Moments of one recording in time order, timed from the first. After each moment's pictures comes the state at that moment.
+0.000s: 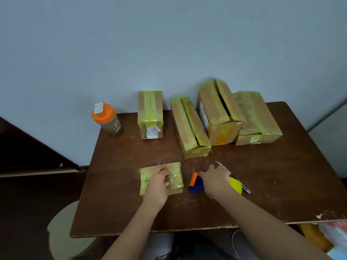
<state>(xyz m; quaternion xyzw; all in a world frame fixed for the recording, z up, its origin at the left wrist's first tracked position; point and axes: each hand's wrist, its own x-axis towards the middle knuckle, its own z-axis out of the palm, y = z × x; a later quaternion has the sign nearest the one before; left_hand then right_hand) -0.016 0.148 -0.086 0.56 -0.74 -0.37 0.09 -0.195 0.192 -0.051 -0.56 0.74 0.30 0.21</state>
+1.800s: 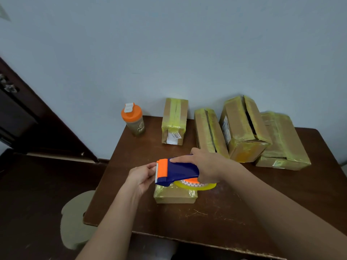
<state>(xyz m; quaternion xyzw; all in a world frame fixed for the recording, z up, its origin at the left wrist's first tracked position) 0.041 0.097 -0.025 0.66 -0.17 -0.66 0.33 -0.169 0.128 0.044 -0.81 0.53 0.10 0.23</state>
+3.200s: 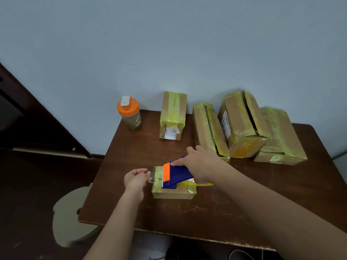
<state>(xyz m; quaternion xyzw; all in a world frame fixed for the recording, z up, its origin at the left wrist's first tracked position) 0.053 0.107 -0.066 0.75 -0.20 -0.54 0.33 -0.132 0.131 0.048 -0.79 0.55 0.25 0.12</state>
